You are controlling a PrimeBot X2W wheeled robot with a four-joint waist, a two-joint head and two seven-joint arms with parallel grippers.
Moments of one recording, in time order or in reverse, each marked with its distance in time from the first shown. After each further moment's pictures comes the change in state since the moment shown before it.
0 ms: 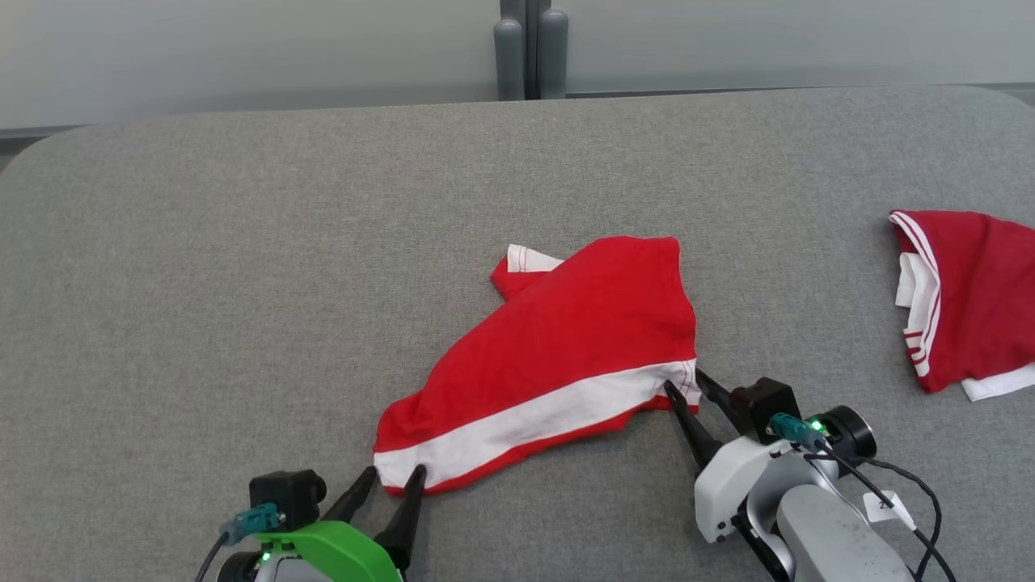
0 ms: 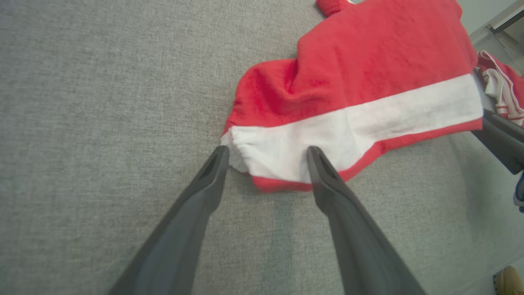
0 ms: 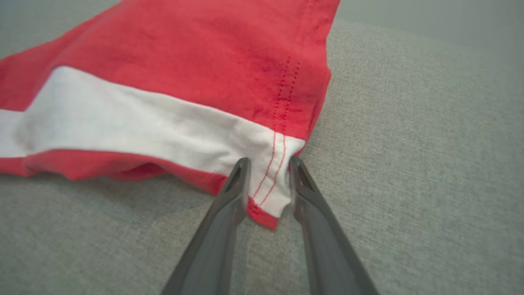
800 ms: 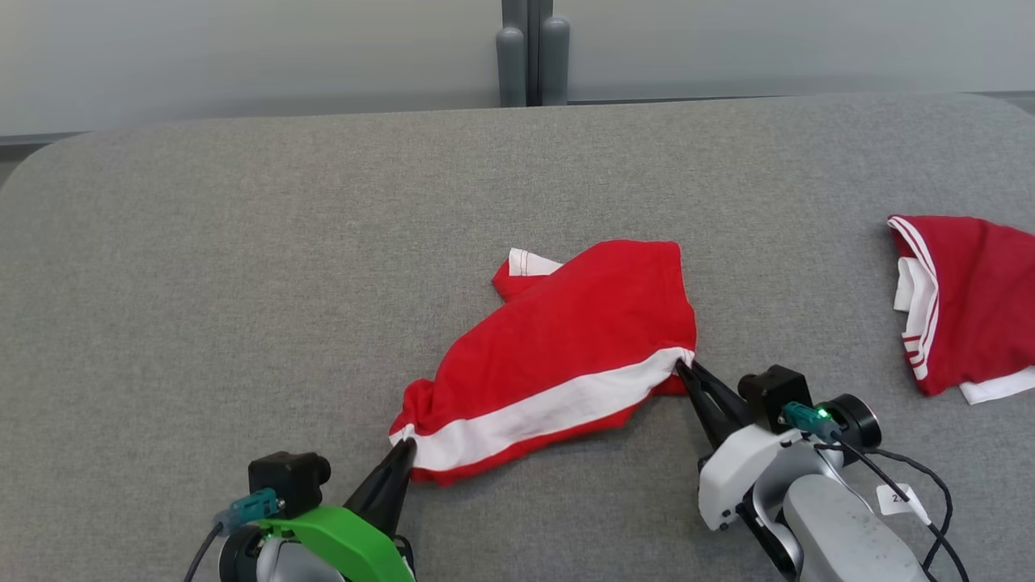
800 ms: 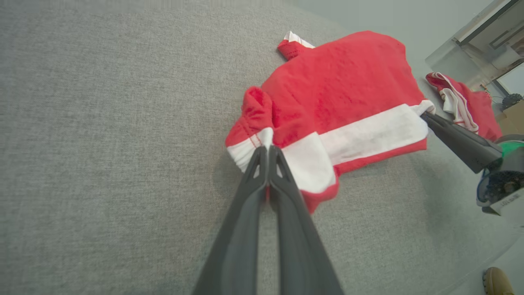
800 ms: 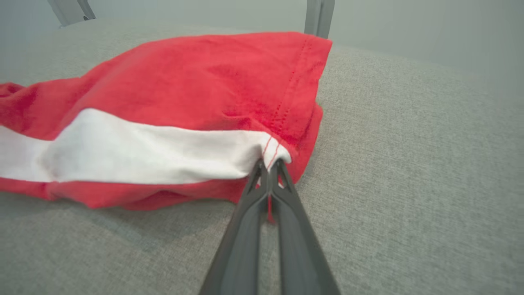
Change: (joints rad) left arm -0.003 0.020 -0.034 -0.102 -0.026 0.000 0.001; right arm -0.005 -0.022 0.025 -0.047 0.059 0.000 -0.001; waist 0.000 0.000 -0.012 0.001
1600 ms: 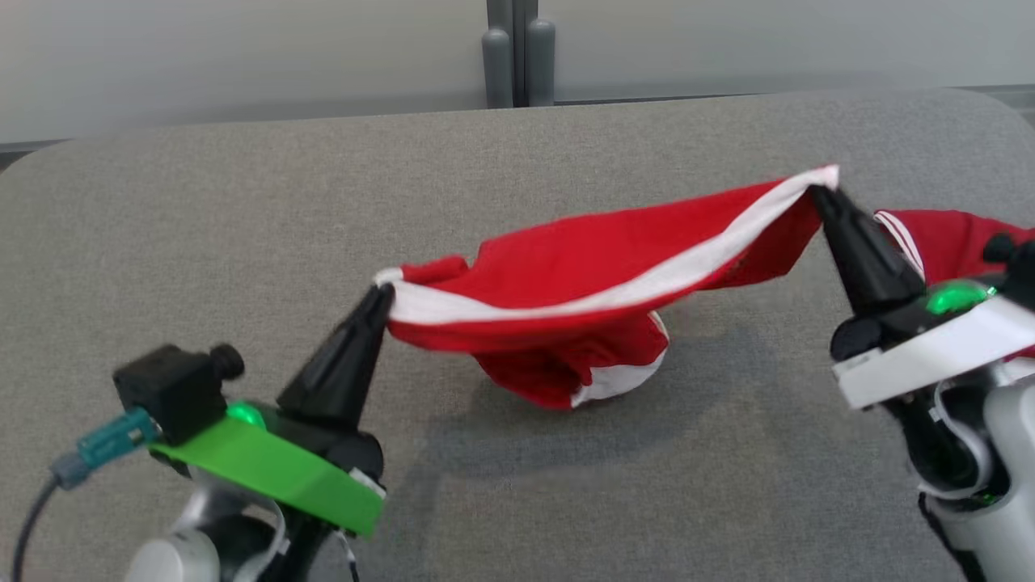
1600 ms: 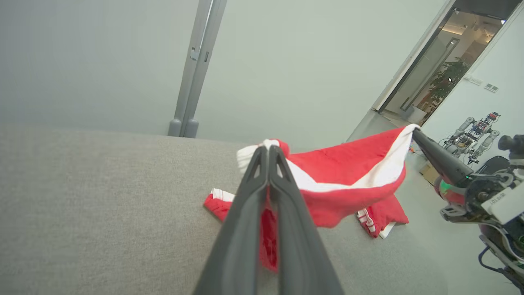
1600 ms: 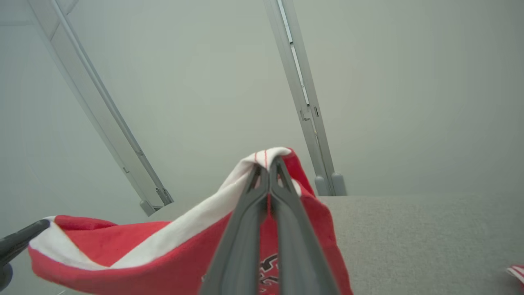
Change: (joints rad) left arm -0.034 0.031 0.059 -0.556 -0.109 0.060 0.150; right arm 0.115 -0.209 -0.180 -0.817 0.539 -0.001 0.238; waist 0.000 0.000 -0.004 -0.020
